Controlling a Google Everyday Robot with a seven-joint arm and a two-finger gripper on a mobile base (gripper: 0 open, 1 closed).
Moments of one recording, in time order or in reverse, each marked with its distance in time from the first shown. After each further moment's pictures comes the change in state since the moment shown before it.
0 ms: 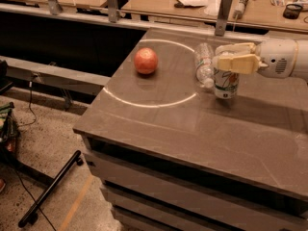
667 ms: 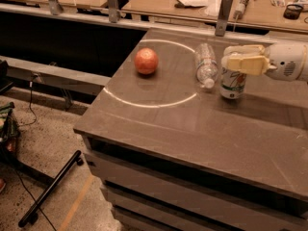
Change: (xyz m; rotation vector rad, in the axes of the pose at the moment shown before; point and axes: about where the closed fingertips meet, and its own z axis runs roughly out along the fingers) arm 0.008 -0.018 -0.025 0.020 -0.046 0.017
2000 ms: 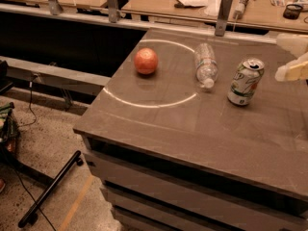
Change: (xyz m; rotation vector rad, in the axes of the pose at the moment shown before) arm -0.021 0.015 -0.087 0.068 0.066 -0.061
